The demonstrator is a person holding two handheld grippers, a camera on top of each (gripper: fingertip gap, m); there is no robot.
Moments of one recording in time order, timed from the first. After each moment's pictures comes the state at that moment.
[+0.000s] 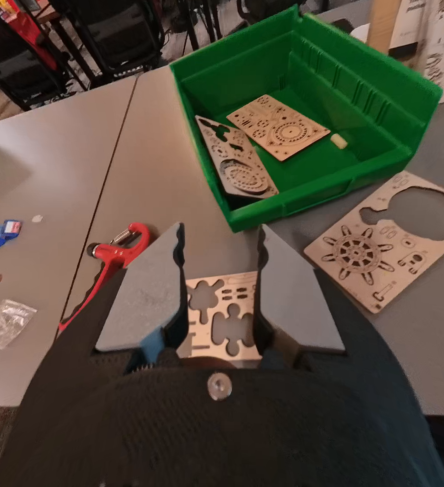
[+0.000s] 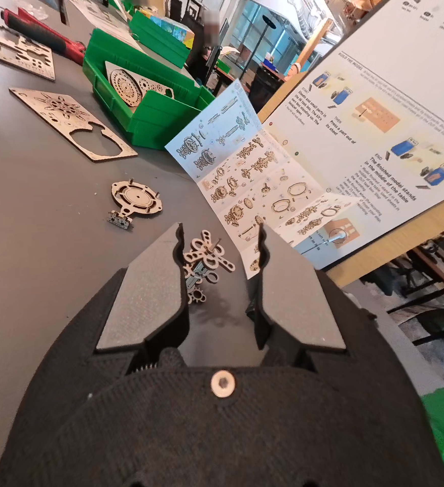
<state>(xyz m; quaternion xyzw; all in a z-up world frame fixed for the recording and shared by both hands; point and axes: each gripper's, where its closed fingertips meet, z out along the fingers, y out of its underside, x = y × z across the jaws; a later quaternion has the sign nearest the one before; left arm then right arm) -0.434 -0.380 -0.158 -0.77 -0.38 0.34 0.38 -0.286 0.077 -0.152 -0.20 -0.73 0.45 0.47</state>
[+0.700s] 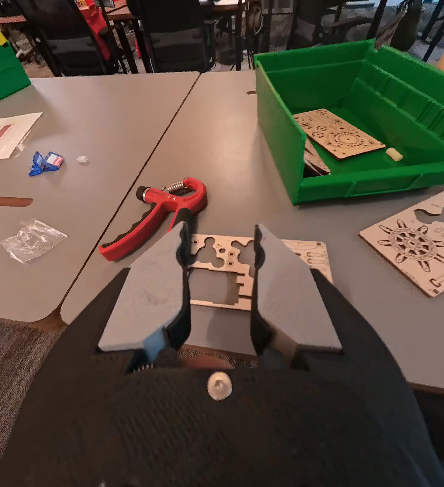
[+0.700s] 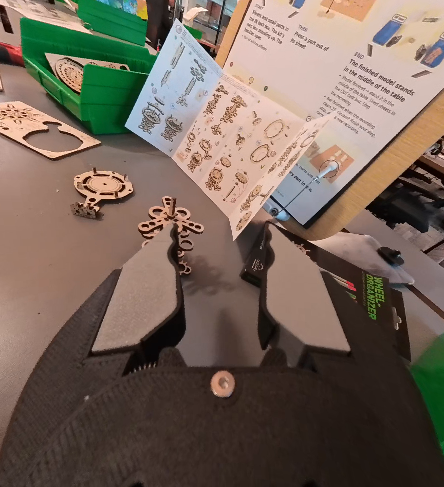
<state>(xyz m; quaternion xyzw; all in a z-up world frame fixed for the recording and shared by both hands) -0.417 -0.477 -0.177 -0.68 -0.47 0.35 0.44 -0.305 0.125 -0.173 -0.32 -0.71 0.47 0.42</state>
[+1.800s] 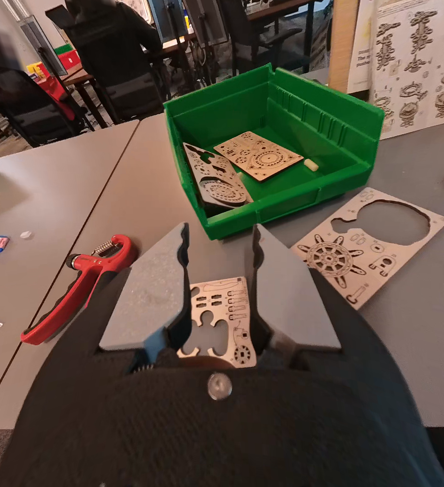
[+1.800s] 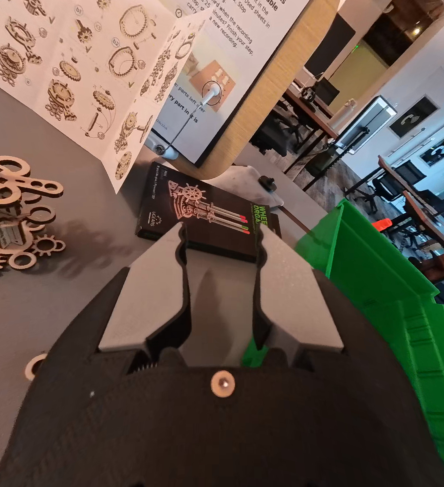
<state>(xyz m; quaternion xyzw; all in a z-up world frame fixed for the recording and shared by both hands) -0.411 -0.361 -0.163 -0.73 -0.36 0.37 0.45 -0.321 0.211 -0.180 -0.45 -0.66 0.24 0.55</state>
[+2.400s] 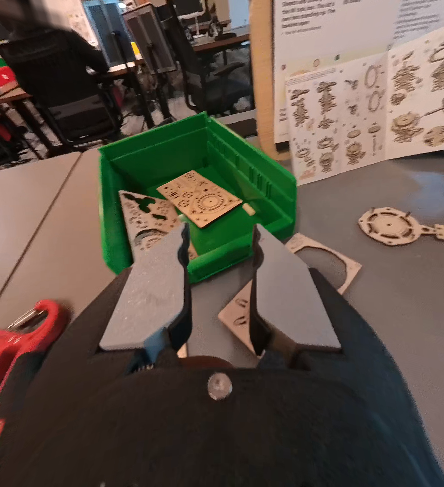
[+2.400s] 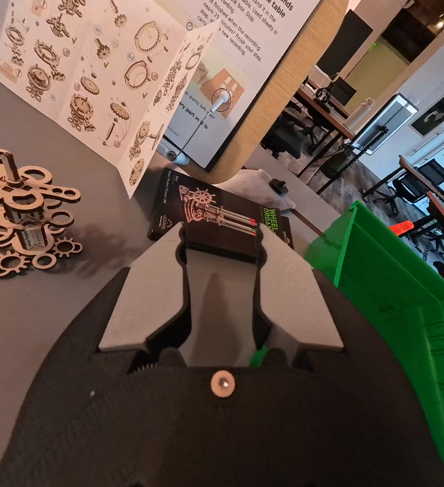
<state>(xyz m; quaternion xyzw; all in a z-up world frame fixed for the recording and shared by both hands) -0.417 -0.274 -0.136 -0.74 -0.31 0.32 0.50 -0.320 0.204 -0.180 -0.45 -0.67 0.27 0.53</state>
